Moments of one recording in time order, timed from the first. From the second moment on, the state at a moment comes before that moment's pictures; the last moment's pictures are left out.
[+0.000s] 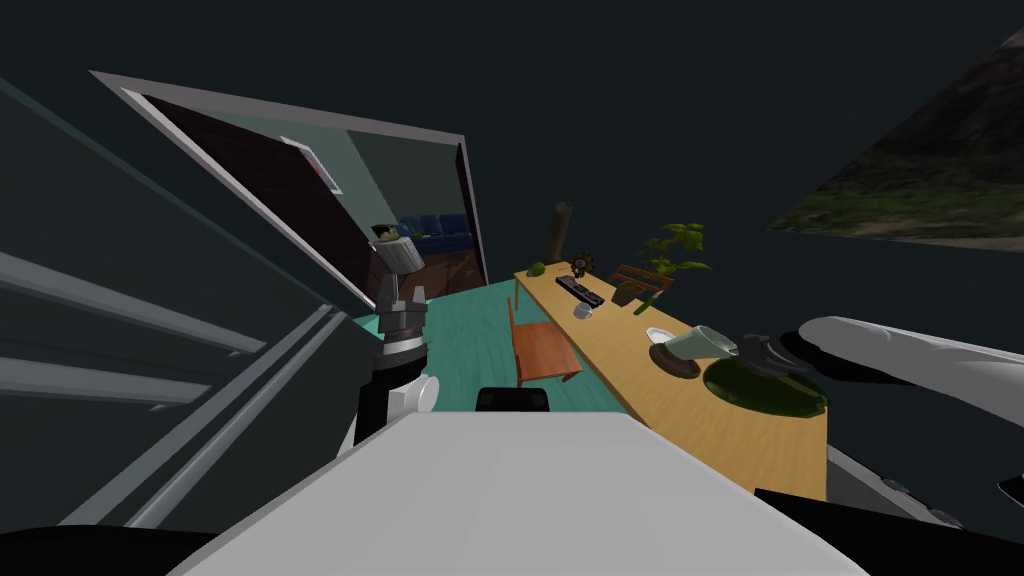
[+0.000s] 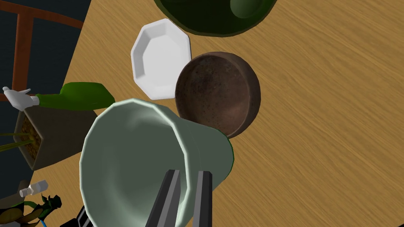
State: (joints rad) left arm 0.55 -0.03 -0.05 -2.36 0.09 -0.43 -0.16; right arm -0.25 -1.52 0.59 -0.64 1.39 -0.79 0.25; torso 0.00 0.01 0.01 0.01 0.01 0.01
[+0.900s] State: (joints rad) left arm 0.55 -0.03 -0.05 -2.36 0.09 -0.43 -0.16; right arm -0.27 -1.58 0.63 -0.63 1.39 -0.85 0.34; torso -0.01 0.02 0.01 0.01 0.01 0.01
